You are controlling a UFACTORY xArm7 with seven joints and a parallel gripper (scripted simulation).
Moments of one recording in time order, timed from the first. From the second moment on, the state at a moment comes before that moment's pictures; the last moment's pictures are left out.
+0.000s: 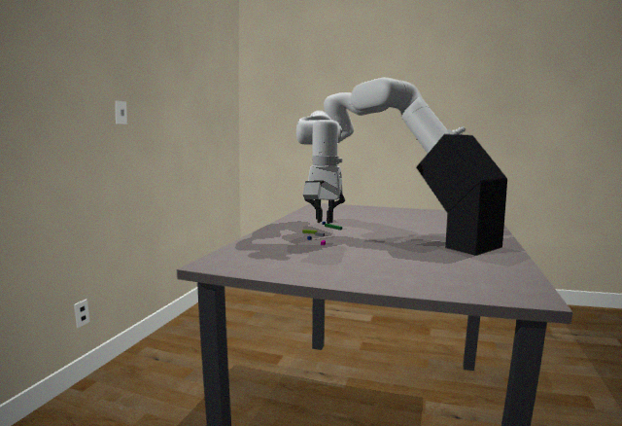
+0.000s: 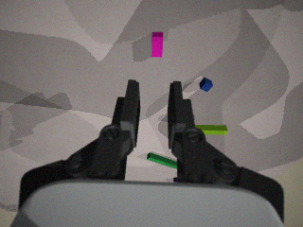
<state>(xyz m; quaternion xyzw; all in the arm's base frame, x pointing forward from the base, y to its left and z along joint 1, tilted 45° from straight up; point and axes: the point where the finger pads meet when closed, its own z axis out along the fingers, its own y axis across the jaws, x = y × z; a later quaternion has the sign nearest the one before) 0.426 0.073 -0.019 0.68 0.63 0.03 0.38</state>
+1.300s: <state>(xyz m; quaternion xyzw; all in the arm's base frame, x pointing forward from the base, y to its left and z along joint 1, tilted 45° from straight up) 0.437 0.062 -0.034 0.68 0.63 0.03 0.38</state>
